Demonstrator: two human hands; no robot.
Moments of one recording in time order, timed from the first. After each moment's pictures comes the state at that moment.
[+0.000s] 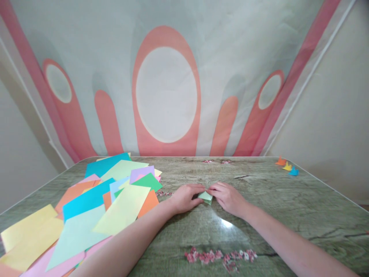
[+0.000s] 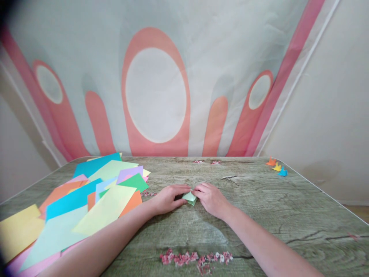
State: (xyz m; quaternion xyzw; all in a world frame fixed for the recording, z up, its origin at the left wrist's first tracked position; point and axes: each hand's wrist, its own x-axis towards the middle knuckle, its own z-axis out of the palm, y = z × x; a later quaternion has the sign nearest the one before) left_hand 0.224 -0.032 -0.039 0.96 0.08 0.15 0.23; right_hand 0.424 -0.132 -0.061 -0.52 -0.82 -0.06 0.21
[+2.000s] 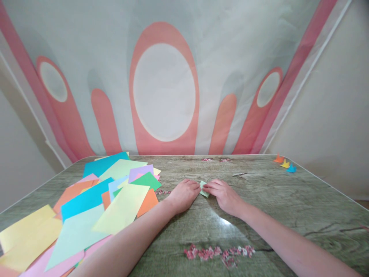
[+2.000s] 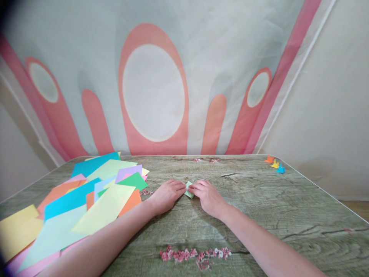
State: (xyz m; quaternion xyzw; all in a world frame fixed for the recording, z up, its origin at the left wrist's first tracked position) left_hand 0.227 -0.035 -0.037 0.99 0.08 0.09 -0.04; right_hand 0.417 -0.130 -0.068 -0.53 -0.81 -0.05 0.24
